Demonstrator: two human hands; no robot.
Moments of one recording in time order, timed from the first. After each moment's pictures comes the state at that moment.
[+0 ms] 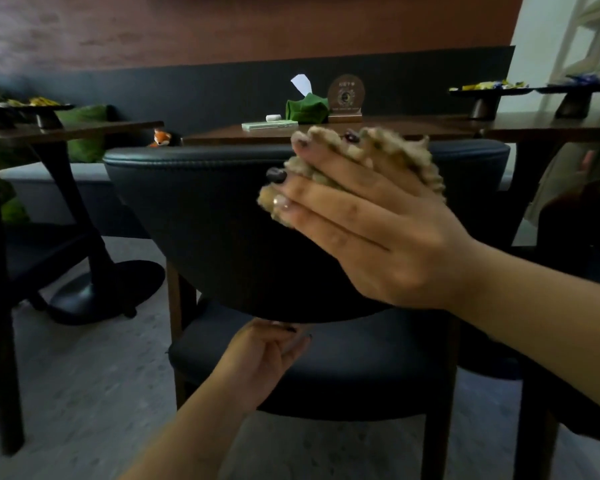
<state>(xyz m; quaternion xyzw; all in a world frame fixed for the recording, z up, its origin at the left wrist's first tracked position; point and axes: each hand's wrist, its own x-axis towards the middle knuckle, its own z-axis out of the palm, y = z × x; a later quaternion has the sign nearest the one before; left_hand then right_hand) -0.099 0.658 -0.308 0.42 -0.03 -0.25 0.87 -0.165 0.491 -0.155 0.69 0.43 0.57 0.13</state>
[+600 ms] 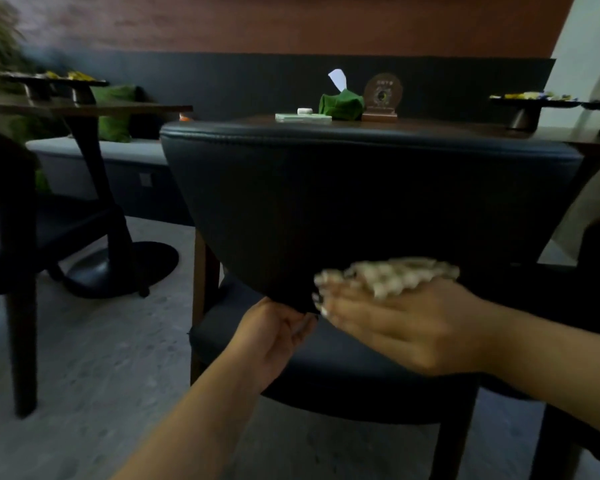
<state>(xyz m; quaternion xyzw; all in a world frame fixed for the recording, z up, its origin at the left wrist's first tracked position) -0.086 0.677 -0.302 0.45 0.00 -0.20 0.87 -0.166 0.495 -0.208 0.78 0.50 0.35 0.17</state>
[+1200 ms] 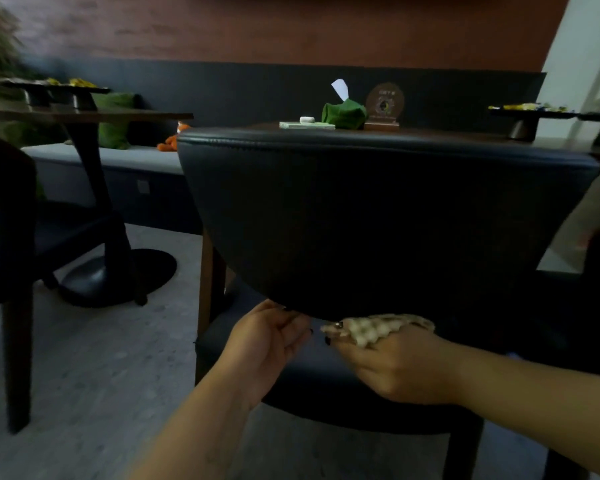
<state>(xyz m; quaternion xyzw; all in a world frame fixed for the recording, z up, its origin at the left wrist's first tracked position) -0.080 0.710 -0.310 0.45 -0.02 -0.21 0.87 -0.148 0.509 -0.267 0.78 0.45 0.28 0.33</state>
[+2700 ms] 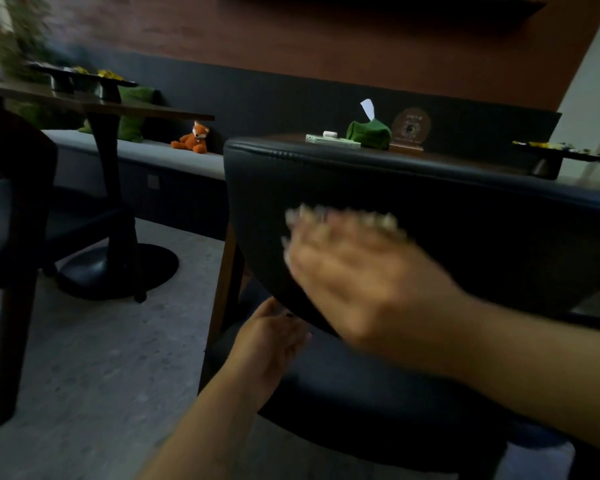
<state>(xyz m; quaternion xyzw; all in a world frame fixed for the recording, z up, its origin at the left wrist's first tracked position) -0.056 0.734 -0.310 0.45 -0.02 -0.18 0.88 -0.136 0.608 -0.166 0.75 0.41 0.43 0.29</state>
